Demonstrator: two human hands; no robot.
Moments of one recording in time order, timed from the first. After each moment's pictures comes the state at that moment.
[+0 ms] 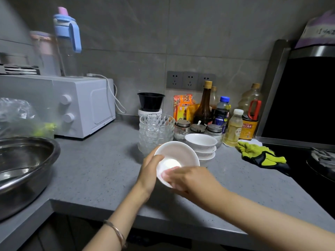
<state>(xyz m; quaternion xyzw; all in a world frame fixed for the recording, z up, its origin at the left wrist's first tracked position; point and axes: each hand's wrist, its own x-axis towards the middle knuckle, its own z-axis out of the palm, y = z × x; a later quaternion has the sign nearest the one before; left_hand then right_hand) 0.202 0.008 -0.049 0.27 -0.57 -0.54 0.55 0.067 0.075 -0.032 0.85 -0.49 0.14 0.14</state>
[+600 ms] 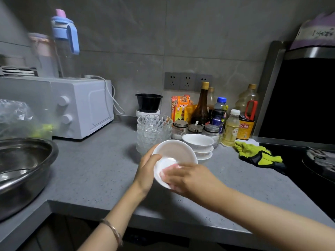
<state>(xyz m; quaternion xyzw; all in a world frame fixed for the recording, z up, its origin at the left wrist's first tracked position) 0.205 0.007 -0.047 0.25 -0.60 -0.53 0.55 0.059 0.076 -0.032 0.87 -0.42 0.13 0.23</state>
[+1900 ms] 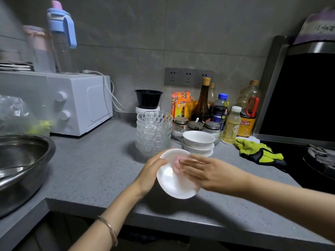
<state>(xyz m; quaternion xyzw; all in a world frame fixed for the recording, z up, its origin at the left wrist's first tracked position) 0.209 0.007 -0.053 0.24 -0.68 -0.55 0.42 0.009 0.072 -0.018 0.84 -0.31 -0.13 0.43</state>
